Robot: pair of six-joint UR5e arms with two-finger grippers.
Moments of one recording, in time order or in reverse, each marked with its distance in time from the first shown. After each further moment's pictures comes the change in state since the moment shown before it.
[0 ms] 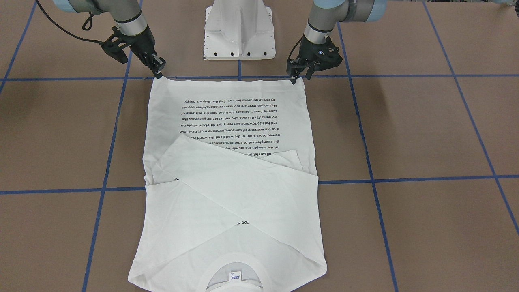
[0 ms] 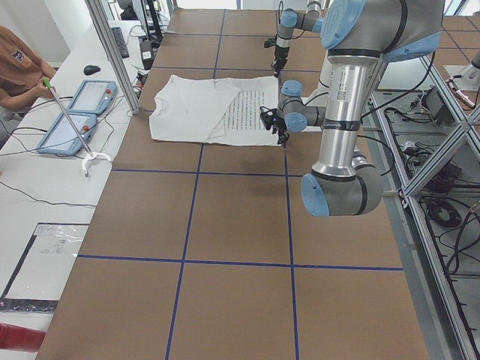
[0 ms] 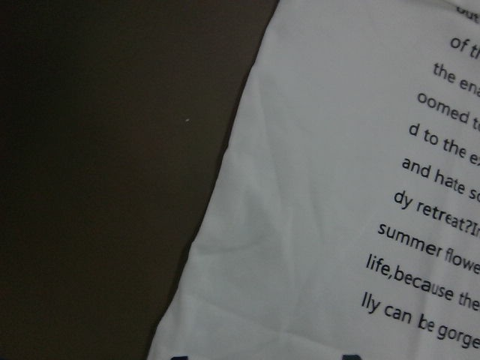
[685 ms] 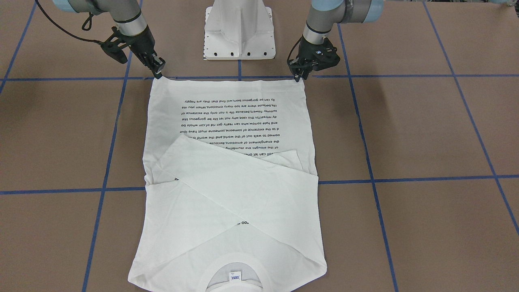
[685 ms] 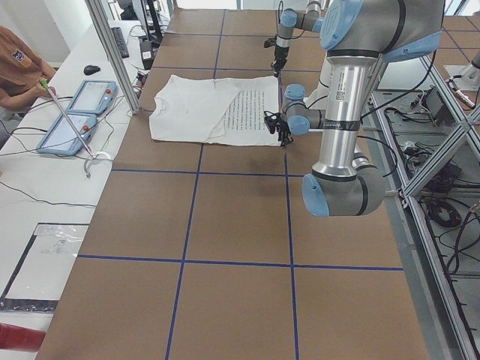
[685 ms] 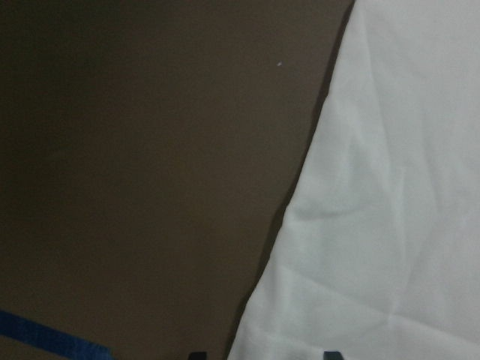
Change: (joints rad) left arm 0.024 0.007 0.011 0.000 -0.002 -0.005; right arm 0.003 -0.001 0.001 0.000 0.000 0.000
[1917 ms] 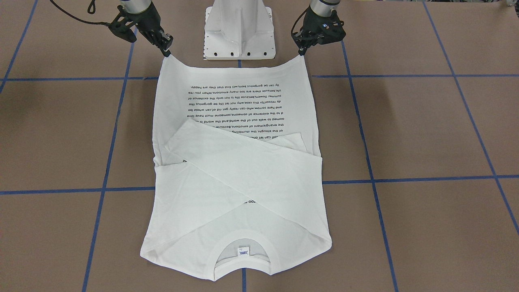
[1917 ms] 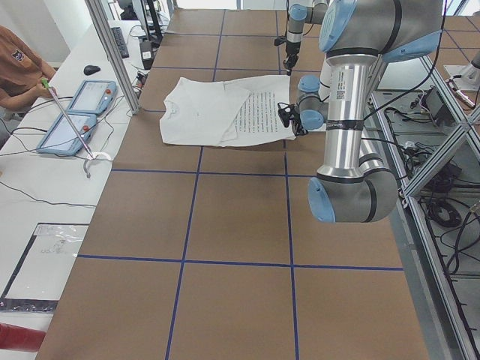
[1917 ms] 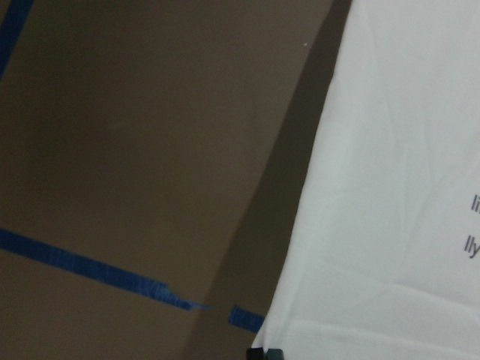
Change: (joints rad) left arm 0.105 0.114 -0.210 0.001 -0.010 -0.060; right arm -0.136 -0.050 0.128 0.000 -0.012 0.008
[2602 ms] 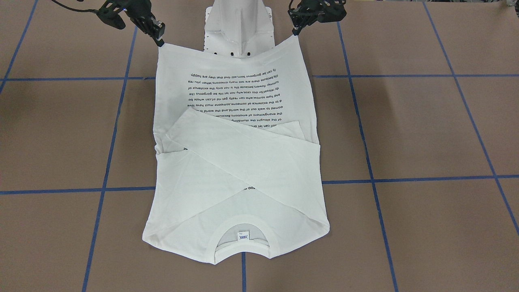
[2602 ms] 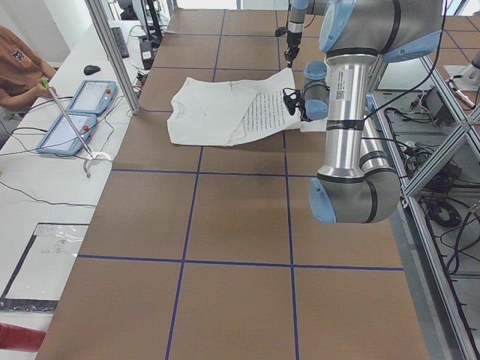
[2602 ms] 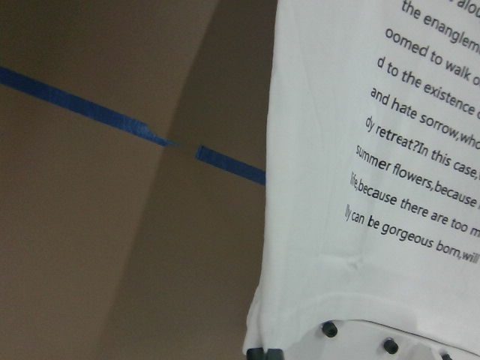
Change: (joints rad) left arm -0.023 0.008 -0.140 0.010 -0.022 -0.001; right arm 0.076 -0.058 0.091 0.000 -0.004 -0.002
